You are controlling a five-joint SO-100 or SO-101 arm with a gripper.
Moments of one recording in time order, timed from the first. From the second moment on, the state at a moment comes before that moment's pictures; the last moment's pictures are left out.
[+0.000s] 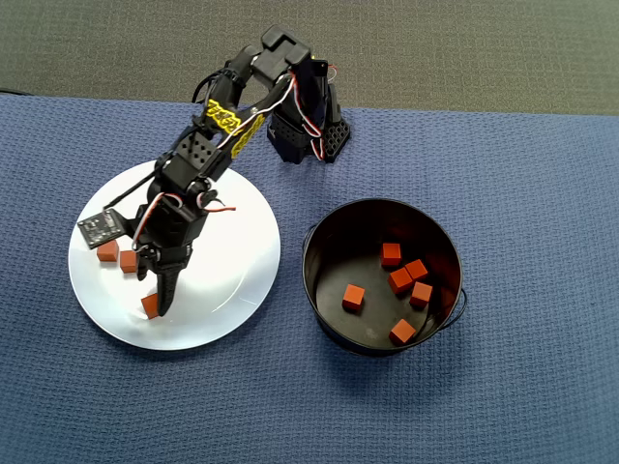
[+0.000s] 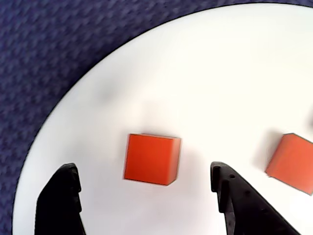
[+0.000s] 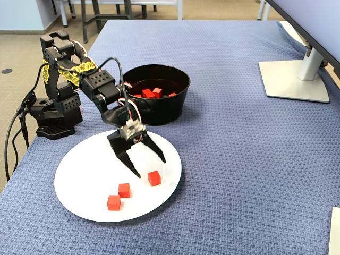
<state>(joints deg) 39.0 74.8 96.0 33.9 -72.0</state>
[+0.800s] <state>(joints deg) 38.5 62.5 84.4 39.0 -66.1</state>
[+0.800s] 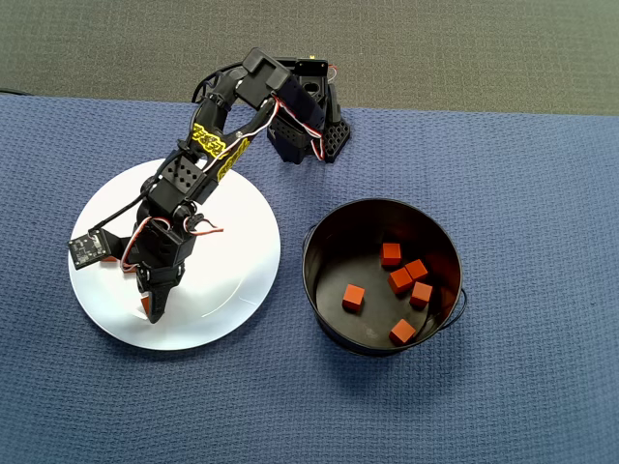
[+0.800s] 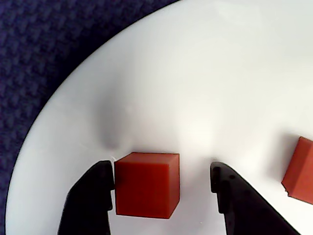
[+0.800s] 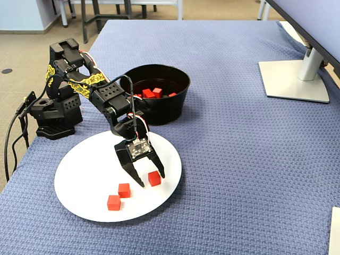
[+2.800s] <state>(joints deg) 39.0 106.8 114.8 34.7 -78.4</state>
